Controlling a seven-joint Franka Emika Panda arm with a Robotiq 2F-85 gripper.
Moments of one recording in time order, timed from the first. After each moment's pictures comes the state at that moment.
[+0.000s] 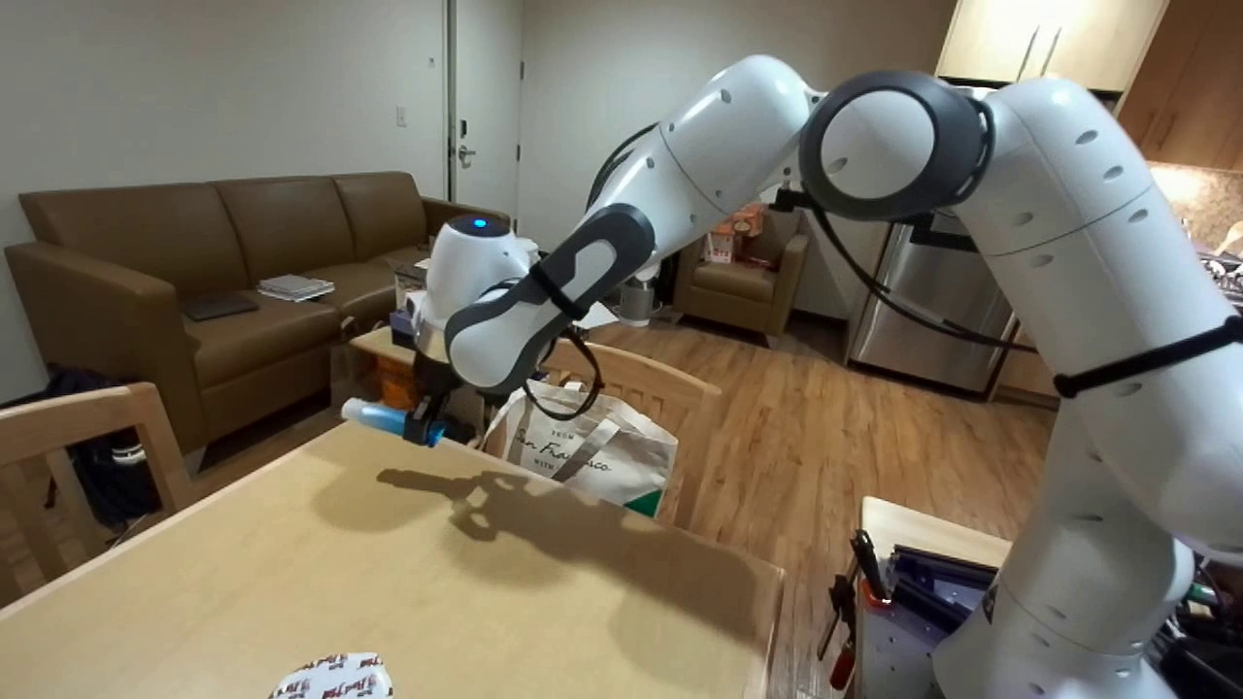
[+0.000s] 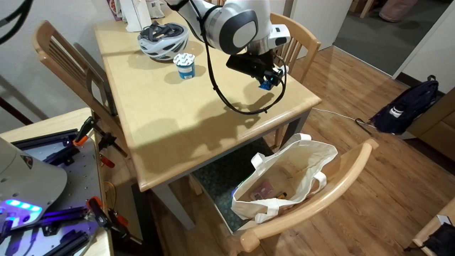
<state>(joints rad) -0.01 0.73 0.01 -1.66 -0.18 2.71 -0.14</state>
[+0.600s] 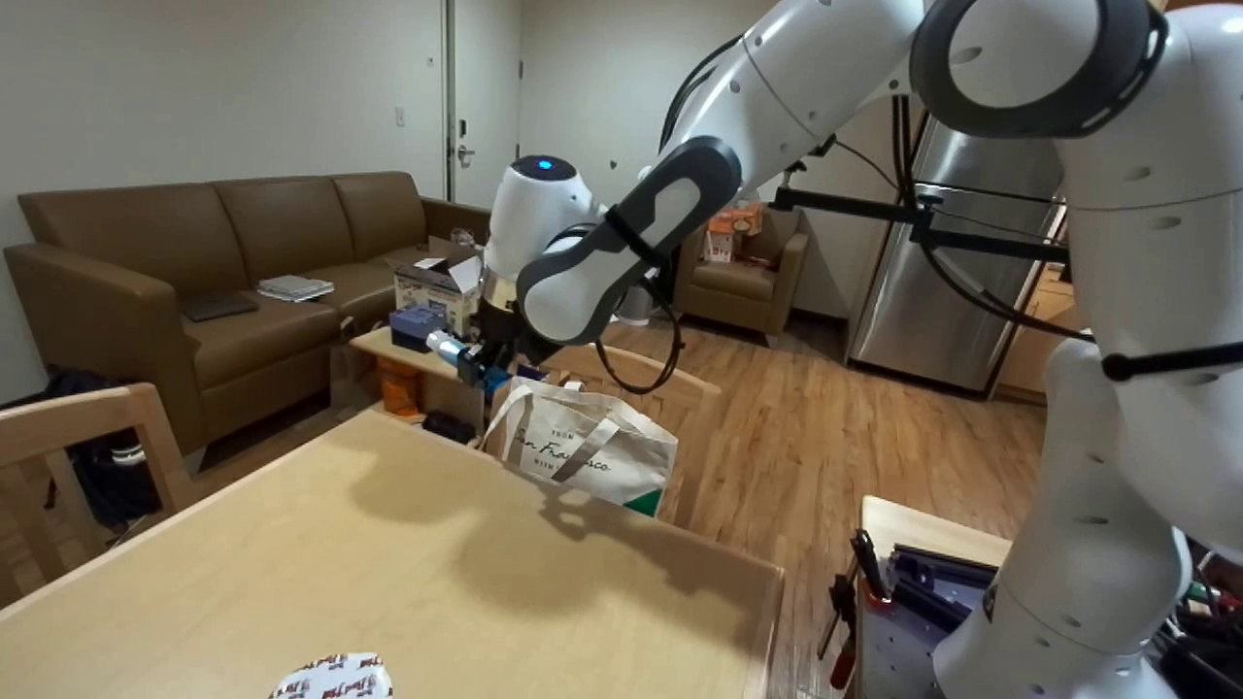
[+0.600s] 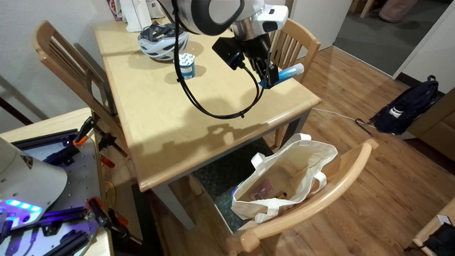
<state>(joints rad) 0.17 0.45 -0.25 -1.97 -0.22 2.74 0.27</state>
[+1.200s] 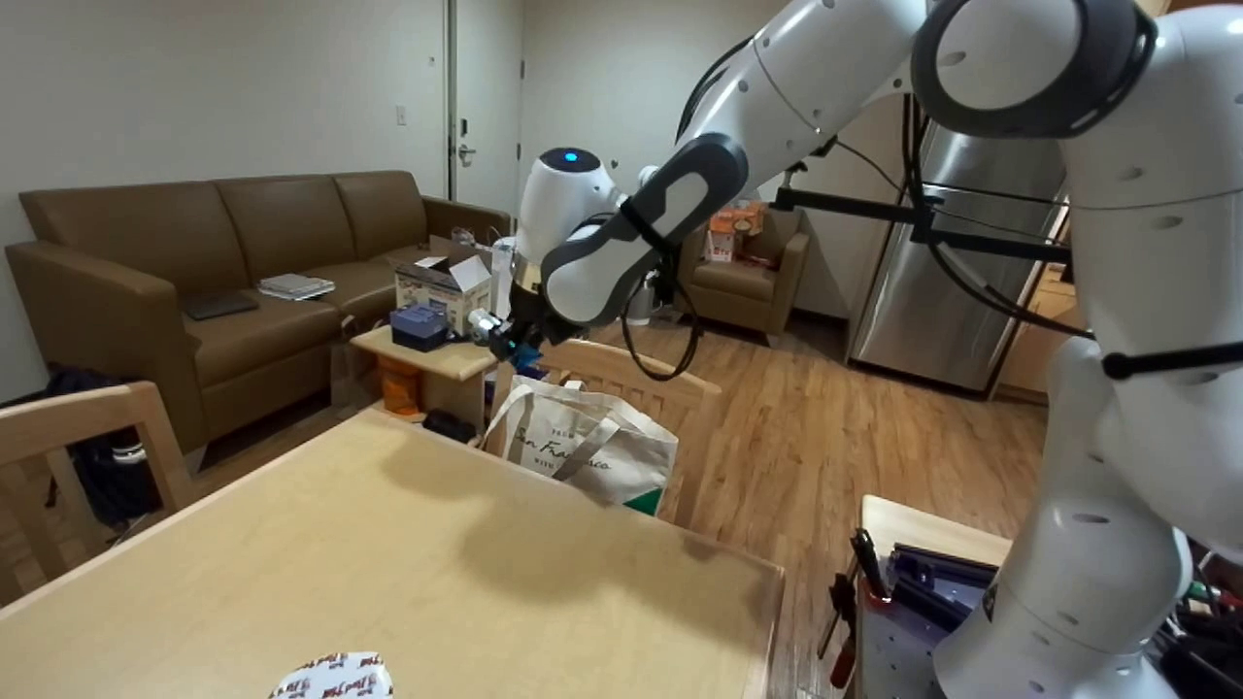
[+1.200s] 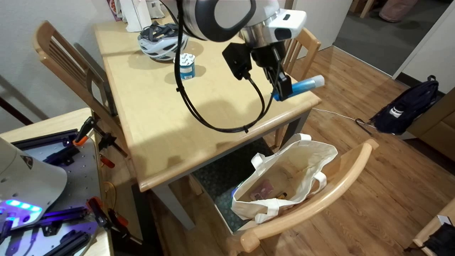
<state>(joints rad) 0.15 0.44 -0.34 -1.97 -0.22 2.74 0.34</state>
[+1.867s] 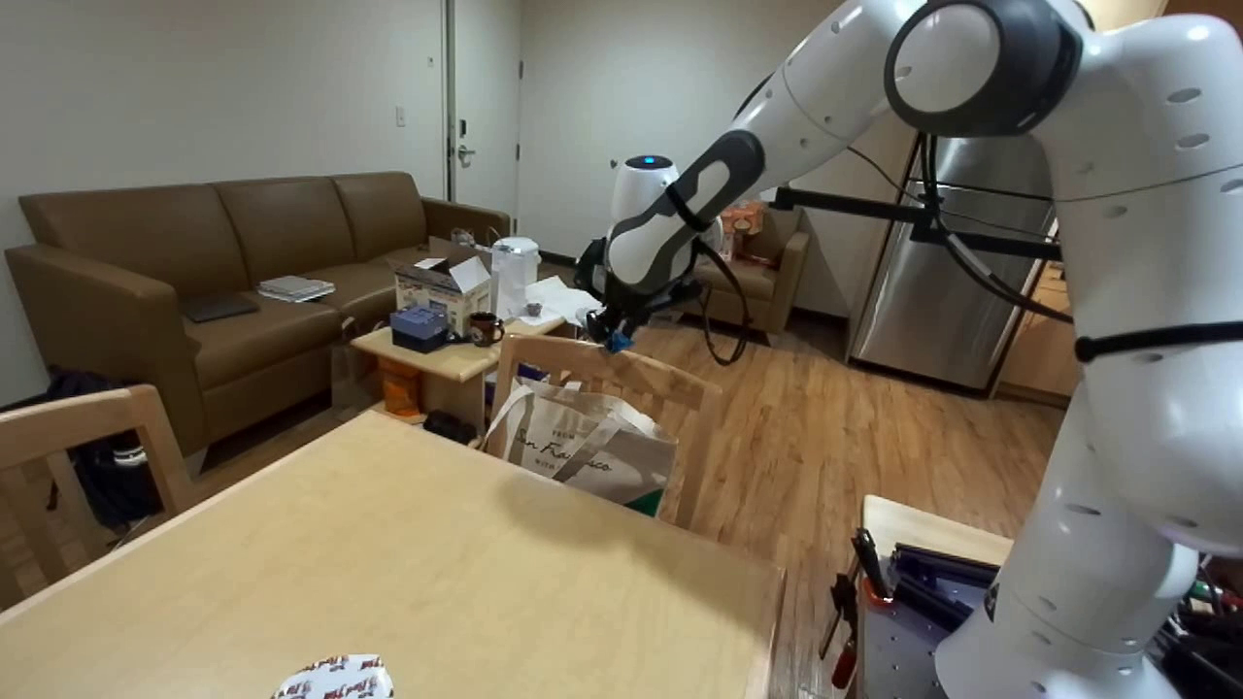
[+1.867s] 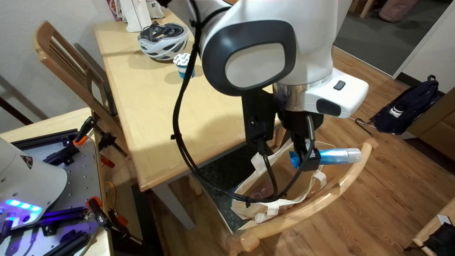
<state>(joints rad) -0.16 0.45 -0.30 -1.95 -0.11 2.63 0.17</state>
